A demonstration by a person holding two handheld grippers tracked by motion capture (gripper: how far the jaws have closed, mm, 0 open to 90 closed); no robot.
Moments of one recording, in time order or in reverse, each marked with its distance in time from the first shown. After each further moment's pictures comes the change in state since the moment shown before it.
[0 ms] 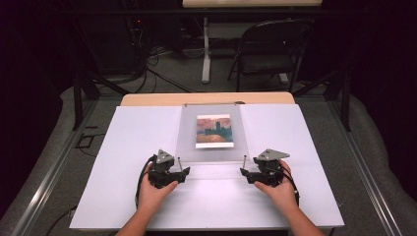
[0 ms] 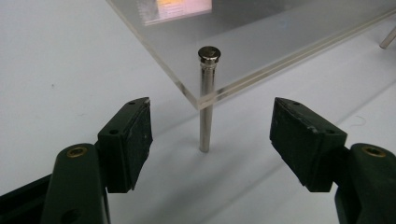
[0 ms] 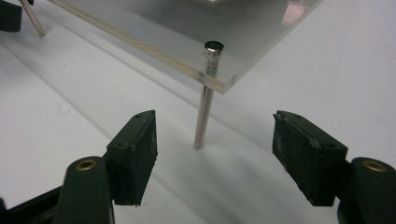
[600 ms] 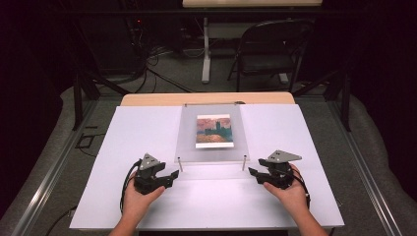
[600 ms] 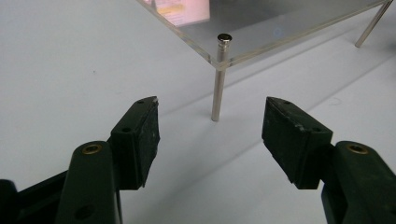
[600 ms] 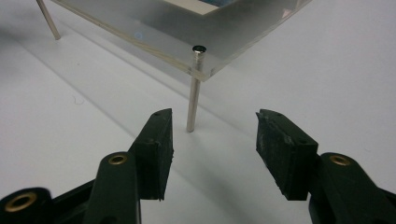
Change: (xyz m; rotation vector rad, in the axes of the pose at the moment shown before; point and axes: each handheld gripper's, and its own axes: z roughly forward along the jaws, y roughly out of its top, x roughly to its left) left arm 0.012 -0.012 -0.040 -0.039 -0.011 -0.001; right arm -0.006 -0.001 -0.030 -0.029 0.002 -0.013
